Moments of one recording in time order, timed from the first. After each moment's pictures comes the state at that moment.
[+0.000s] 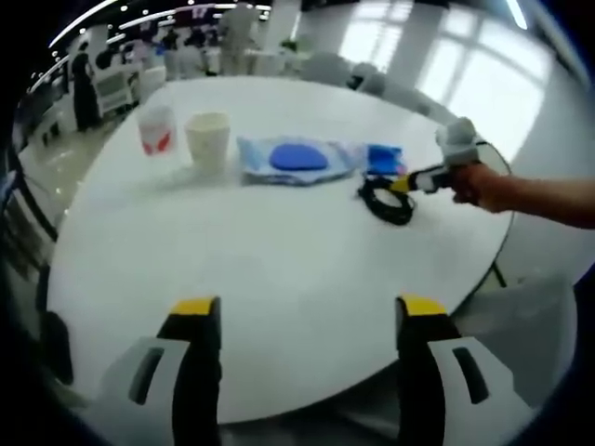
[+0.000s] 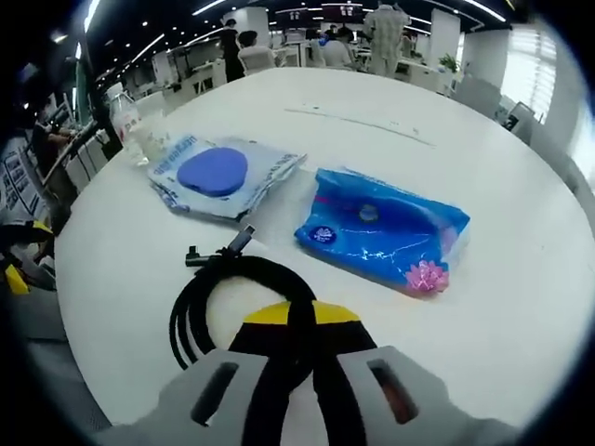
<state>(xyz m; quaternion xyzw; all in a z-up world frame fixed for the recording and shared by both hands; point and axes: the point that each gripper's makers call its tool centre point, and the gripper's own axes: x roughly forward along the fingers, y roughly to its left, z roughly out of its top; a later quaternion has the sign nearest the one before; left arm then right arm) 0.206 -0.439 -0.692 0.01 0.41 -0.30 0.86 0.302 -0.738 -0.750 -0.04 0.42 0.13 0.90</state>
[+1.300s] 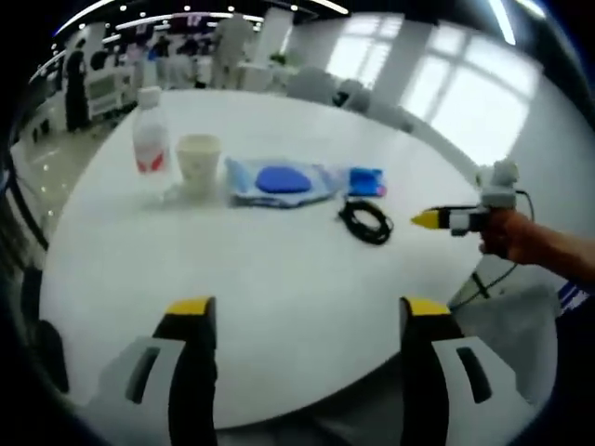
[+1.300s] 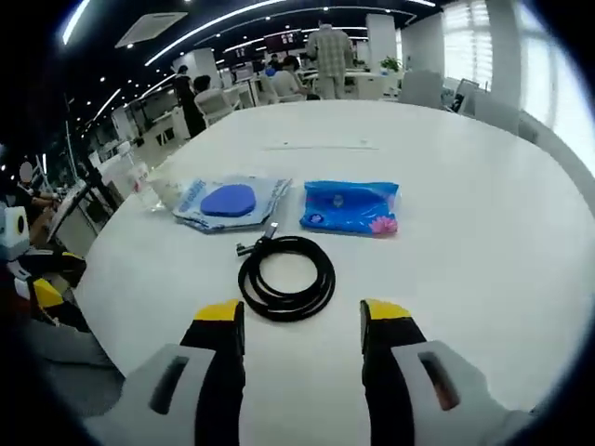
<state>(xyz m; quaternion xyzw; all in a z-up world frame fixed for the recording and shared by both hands) 0.206 -0.439 -0.662 -0.04 0.39 -0.34 0.86 0.210 -0.735 -0.697 0.05 0.37 0.03 0.93</state>
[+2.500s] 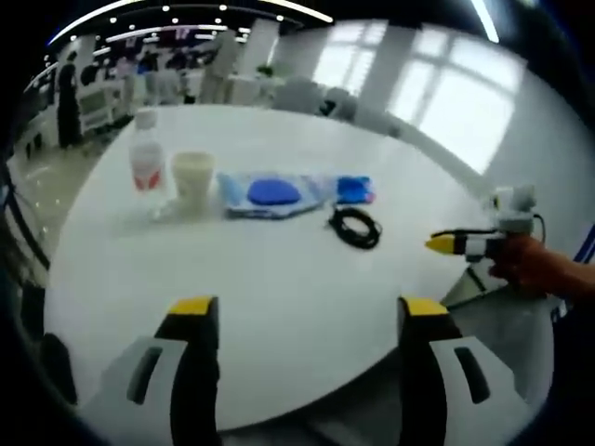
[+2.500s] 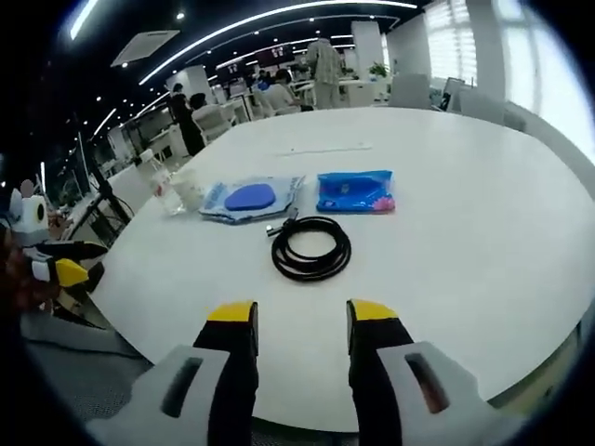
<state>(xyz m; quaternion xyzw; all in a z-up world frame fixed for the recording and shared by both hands) 0.200 -0.436 -0.646 -0.03 0.36 -0.36 0.86 0.158 -0.705 -0.676 0.07 0.34 0.02 0.94</state>
